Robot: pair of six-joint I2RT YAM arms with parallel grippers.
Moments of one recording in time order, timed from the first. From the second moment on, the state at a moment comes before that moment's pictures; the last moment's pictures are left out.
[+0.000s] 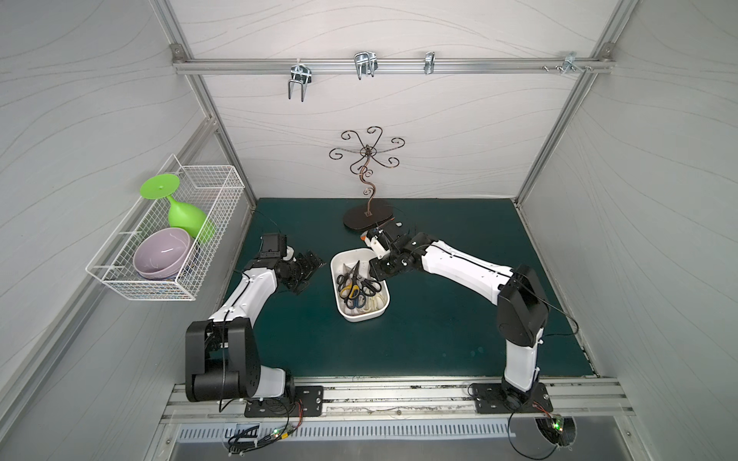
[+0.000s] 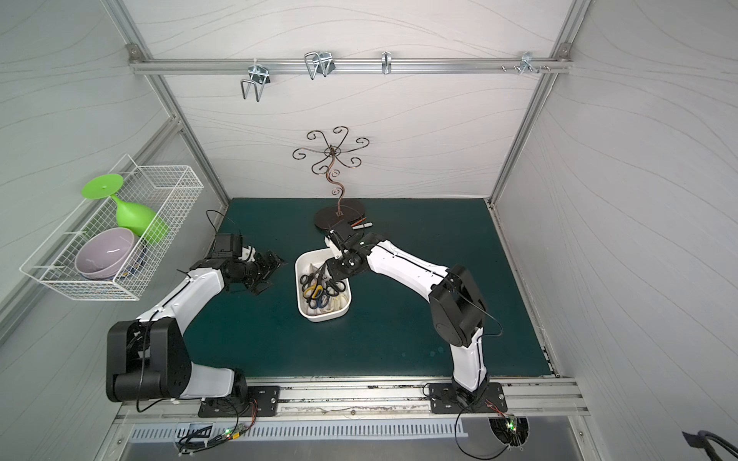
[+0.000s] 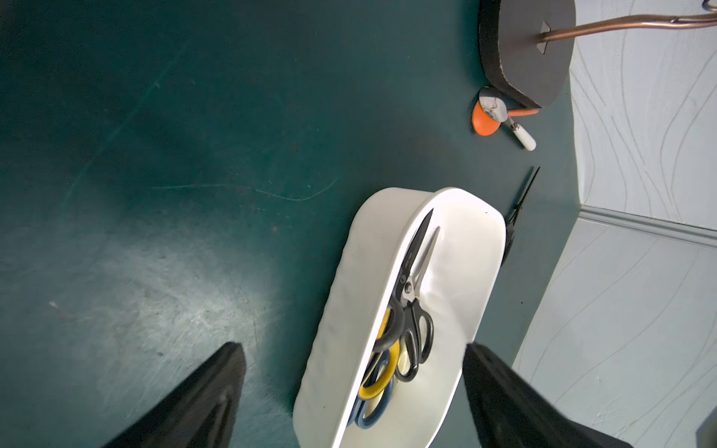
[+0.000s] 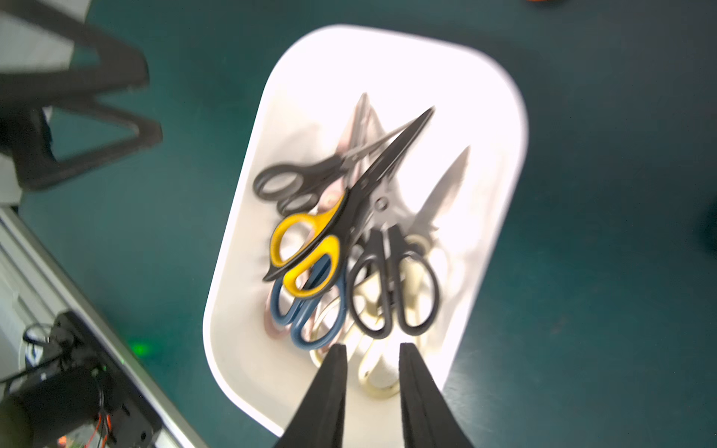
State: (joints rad) left arm 0.09 1.40 0.90 -0.56 0.45 -0.73; right arm 0.90 1.93 1.62 -0.73 -0.16 0.30
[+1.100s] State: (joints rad) left arm 0.16 1.43 0.86 -0.53 0.48 -0.73; right arm 0.93 2.22 1.84 -0.85 -0.02 0.09
